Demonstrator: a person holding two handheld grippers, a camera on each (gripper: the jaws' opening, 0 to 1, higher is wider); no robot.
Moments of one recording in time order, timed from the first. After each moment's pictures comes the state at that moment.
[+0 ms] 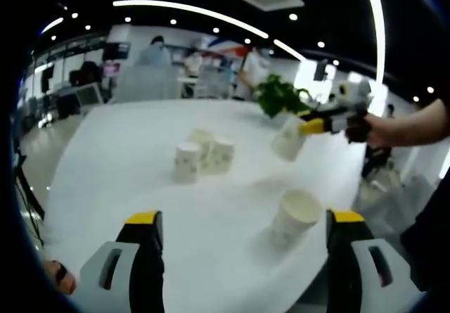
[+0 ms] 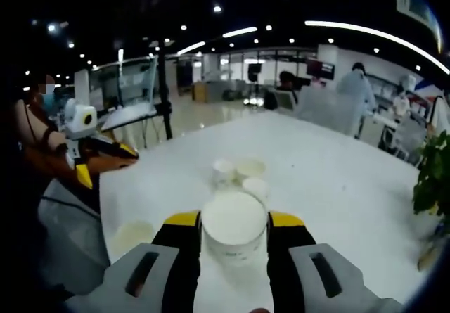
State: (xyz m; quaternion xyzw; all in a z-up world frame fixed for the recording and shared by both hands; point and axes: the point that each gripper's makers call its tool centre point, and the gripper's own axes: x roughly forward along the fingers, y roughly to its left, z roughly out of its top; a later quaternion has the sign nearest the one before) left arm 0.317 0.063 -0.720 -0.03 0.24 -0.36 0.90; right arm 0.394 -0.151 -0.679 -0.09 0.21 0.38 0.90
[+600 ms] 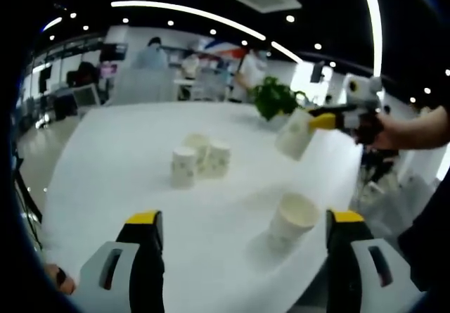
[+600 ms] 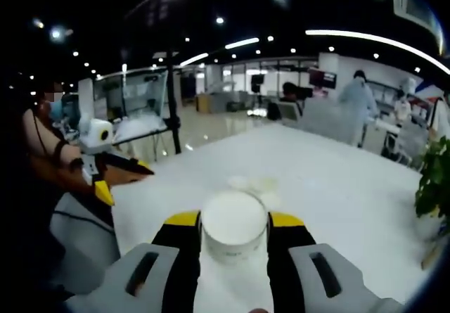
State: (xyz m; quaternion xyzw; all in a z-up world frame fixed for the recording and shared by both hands) left arm 0.318 0.059 -0.717 -0.04 0.24 -0.37 0.90; right arm 0.370 -0.128 -0.650 -0.07 0.18 0.40 0.90
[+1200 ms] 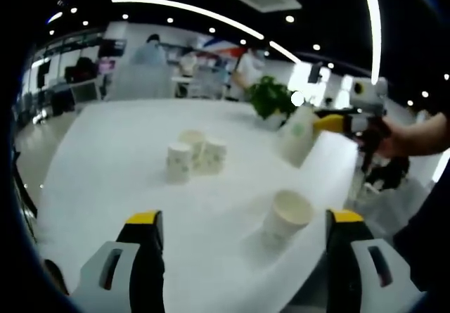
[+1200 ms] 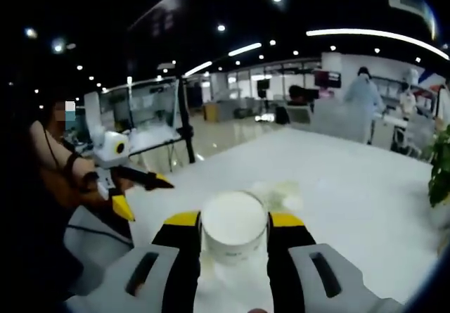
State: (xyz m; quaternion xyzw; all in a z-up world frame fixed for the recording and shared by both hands) left arm 0.311 0.056 -0.720 -0.05 0.24 -0.38 0.89; right arm 0.346 -0.097 -0.652 -0.03 0.17 0.42 0.89
